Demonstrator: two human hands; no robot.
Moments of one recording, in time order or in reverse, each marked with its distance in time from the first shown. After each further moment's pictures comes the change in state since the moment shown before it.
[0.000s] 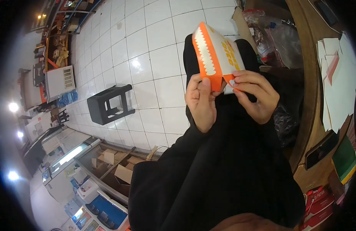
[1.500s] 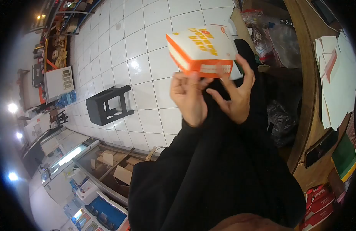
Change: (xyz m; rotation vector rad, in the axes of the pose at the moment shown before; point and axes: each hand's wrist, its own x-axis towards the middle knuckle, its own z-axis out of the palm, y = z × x) left_hand 0.013 0.013 0.007 0.094 0.134 0.195; right_hand -0.015 -0.003 0.041 -0.413 0.059 0.153
